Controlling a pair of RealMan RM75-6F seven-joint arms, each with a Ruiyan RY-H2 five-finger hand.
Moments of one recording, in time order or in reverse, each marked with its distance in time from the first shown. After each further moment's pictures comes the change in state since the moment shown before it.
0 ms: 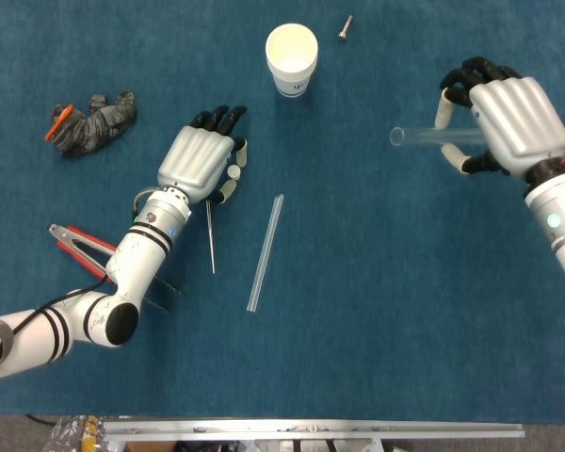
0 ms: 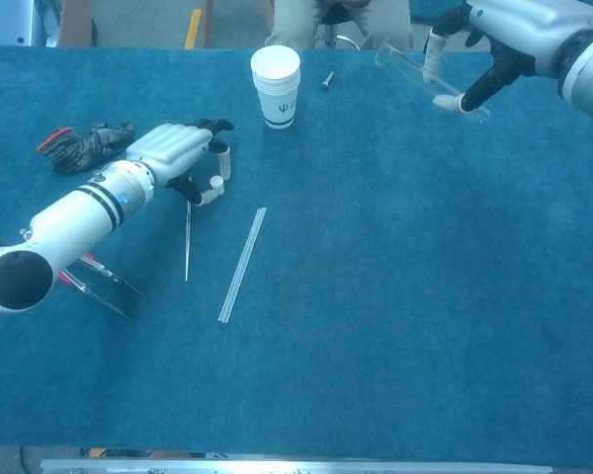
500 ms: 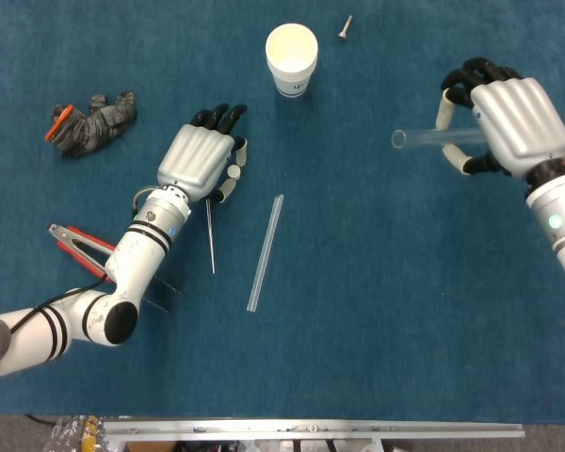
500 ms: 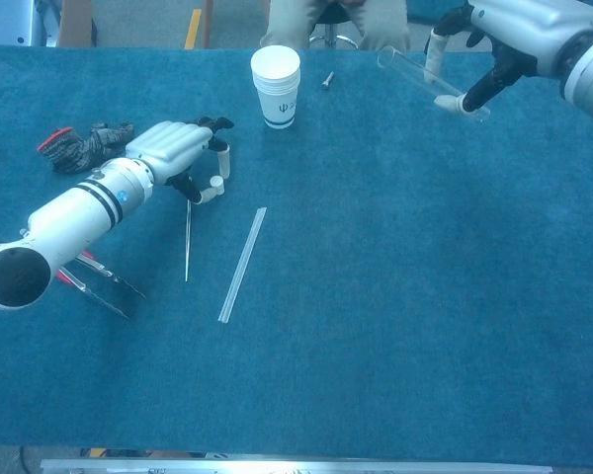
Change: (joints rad) left arm -0.004 0.011 -0.002 -0.014 -0.008 -0.001 0.017; right arm -0.006 0.003 0.000 -0.004 -0.007 0.003 0.004
